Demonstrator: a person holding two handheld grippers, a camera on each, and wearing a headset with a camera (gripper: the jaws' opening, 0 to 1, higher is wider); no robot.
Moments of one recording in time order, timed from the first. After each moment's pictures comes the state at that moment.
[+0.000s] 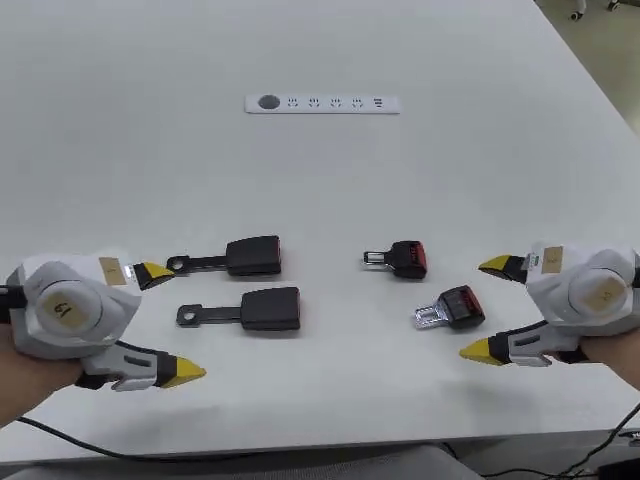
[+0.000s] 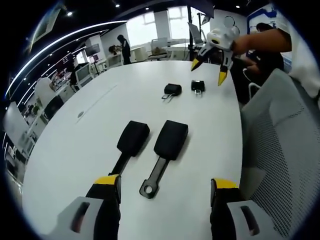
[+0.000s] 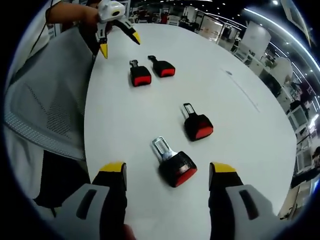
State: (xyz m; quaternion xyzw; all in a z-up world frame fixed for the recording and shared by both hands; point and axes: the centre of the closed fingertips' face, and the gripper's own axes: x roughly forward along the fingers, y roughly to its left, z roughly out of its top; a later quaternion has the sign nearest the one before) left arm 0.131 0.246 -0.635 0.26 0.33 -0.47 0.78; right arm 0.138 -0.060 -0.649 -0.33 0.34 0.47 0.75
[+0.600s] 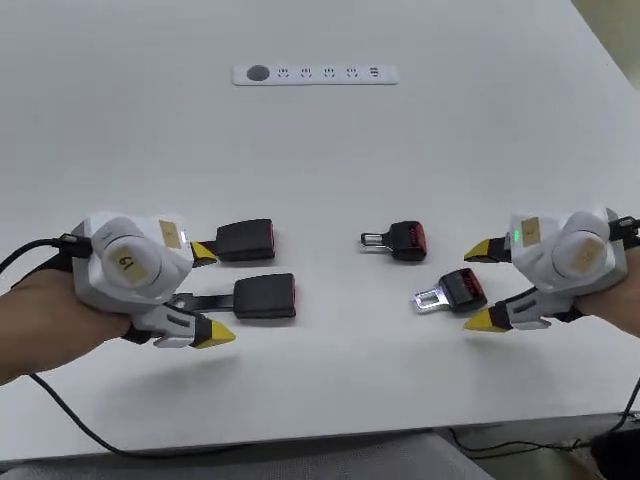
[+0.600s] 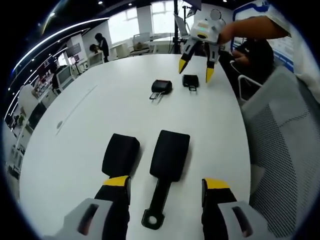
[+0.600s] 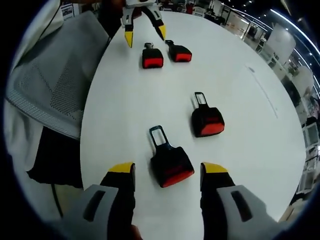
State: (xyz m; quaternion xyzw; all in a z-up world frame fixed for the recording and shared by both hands) left arm 0.153 0.204 -0.657 0.28 0.35 -0.52 0.72; right arm 0.153 -0.066 -0.673 -0.37 0.37 0.53 0.67
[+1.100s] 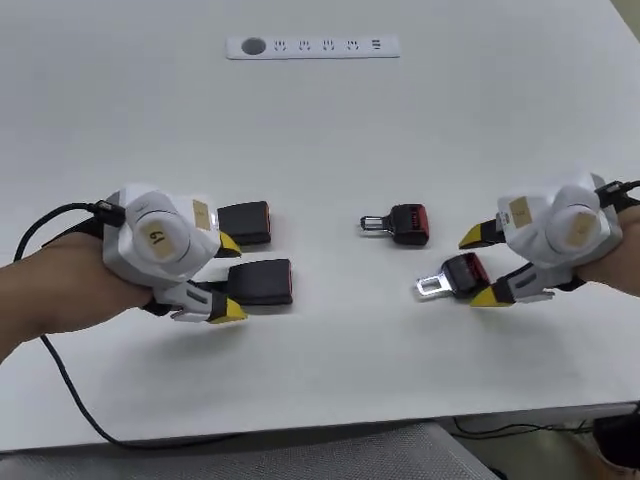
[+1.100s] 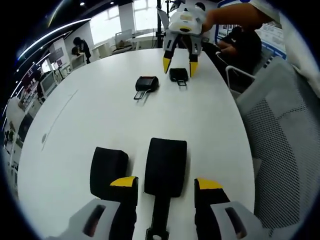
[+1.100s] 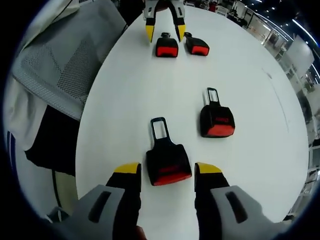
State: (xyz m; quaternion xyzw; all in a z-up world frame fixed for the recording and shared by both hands) left arm 0.153 0.178 -0.674 0.31 0.35 -0.57 0.67; right arm 0.155 -0.070 -0.689 -0.41 0.37 0.58 0.60
